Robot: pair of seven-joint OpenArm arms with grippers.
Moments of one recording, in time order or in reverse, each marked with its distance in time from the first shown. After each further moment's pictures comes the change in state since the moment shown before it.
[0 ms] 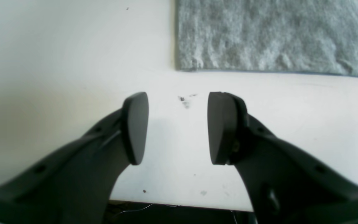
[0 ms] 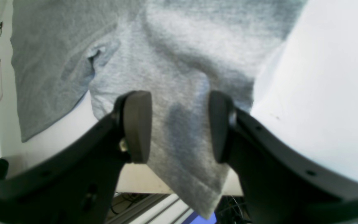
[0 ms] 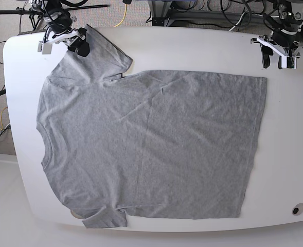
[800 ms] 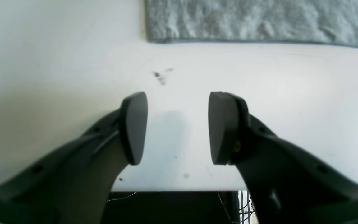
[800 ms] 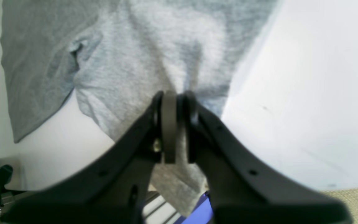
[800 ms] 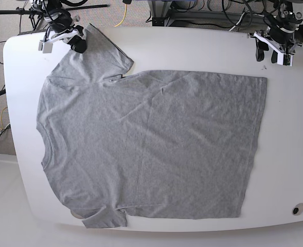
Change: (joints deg) left arm -0.6 0.1 -0.4 -2.5 -3.3 -6.2 3.8; right arm 0.5 0.2 0.1 -1.1 -0.8 0.0 -0.3
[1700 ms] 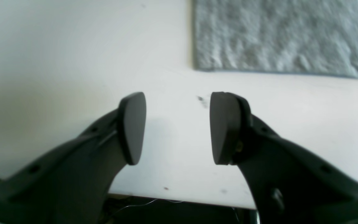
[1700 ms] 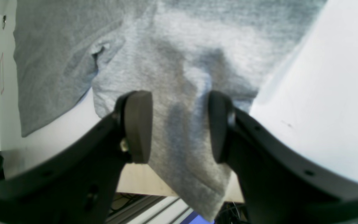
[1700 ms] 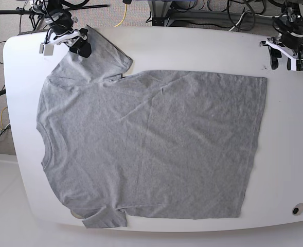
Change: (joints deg) left arm -1.2 0.0 -5.8 2.0 1.2 2.1 0.8; right arm 0.1 -0.2 -0.4 1.0 0.0 1.9 0.0
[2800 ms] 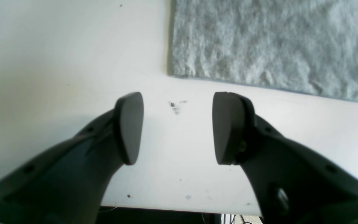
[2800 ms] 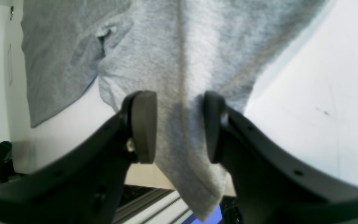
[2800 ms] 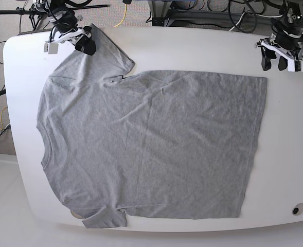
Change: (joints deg) left arm -0.1 -0.4 2.6 -0.5 -9.4 0.0 1.1; right arm 0.0 -1.4 -0.2 -0.8 0.2 1.4 -1.3
